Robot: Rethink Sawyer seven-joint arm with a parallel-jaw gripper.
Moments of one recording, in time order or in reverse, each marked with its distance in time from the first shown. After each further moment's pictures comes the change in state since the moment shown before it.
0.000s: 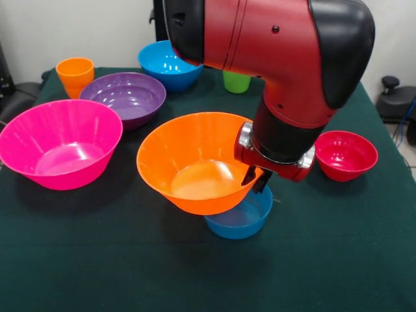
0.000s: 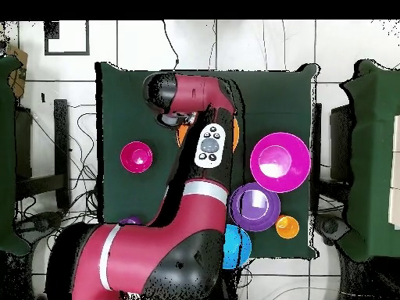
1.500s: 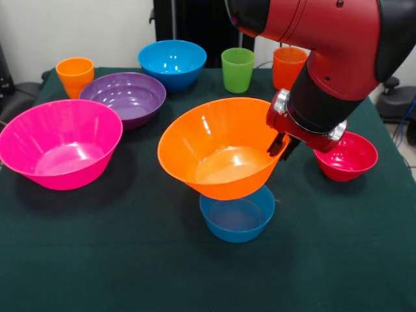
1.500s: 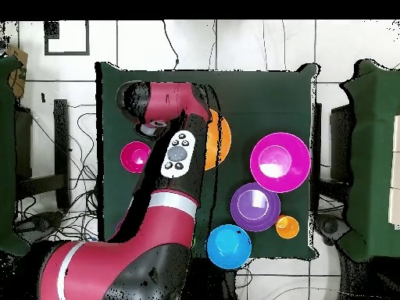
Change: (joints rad) arm 0.108 -0.039 -0.082 0.079 0.039 0.073 0.138
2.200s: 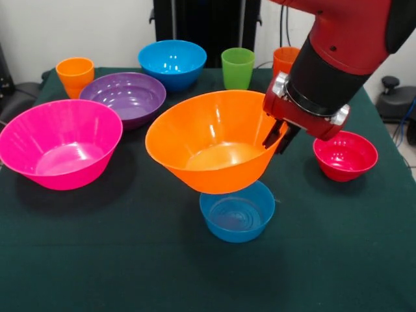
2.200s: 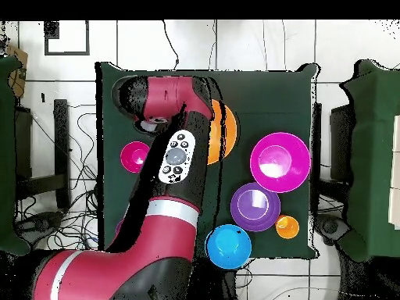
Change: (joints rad) arm -0.005 -0.065 0.000 0.000 -0.052 -0.024 0.000
